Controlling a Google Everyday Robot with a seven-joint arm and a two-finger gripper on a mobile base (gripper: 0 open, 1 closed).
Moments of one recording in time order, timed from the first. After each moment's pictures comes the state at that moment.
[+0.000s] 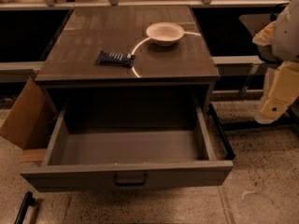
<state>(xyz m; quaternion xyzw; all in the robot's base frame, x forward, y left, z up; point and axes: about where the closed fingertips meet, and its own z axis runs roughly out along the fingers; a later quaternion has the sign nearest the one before) 0.438 -0.217 0.976 -0.60 0.78 -0.03 0.16</state>
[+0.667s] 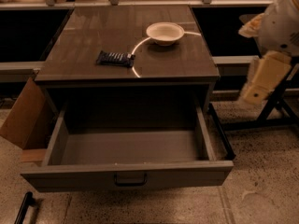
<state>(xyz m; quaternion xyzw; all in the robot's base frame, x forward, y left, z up) 0.470 -0.196 0.977 -0.61 0.76 0.00 0.21</state>
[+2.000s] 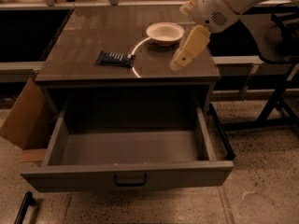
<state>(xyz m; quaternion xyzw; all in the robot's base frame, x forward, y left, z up) 0.591 -0.083 0.980 -0.62 0.70 0.10 0.34</state>
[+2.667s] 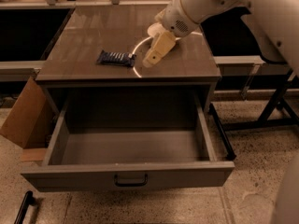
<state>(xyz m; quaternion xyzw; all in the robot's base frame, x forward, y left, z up) 0.666 -0.023 0.933 -0.61 0.70 0.15 0.35</state>
